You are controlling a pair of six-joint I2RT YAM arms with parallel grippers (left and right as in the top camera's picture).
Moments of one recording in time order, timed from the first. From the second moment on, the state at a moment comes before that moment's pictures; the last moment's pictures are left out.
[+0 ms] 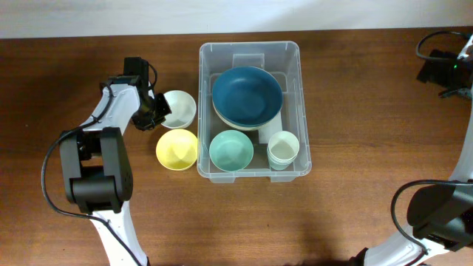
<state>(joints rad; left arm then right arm) 0.01 2.18 1.60 -0.80 0.11 -0.41 -0.42 1.88 2.04 -1.23 0.12 0.11</state>
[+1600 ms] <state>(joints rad) -0.44 1.75 1.60 -1.16 0.04 -0.25 -0.42 1.88 2.04 -1.23 0.12 0.11</state>
